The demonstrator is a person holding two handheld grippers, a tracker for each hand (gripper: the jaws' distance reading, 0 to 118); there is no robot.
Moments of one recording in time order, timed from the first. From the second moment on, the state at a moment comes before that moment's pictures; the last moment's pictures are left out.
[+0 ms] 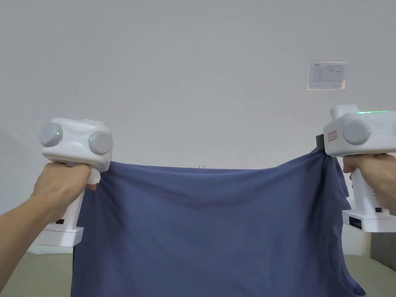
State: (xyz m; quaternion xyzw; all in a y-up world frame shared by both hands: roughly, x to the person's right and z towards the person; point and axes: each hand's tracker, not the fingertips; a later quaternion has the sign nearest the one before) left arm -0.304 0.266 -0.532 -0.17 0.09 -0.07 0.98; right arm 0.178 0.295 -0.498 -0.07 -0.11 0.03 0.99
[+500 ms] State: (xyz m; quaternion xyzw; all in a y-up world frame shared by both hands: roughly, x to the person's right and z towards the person) left arm -0.313 0.152 -0.632 -0.21 0.11 -0.07 0.97; right arm 0.164 0.196 -0.592 -0.11 -0.10 0.02 0.99
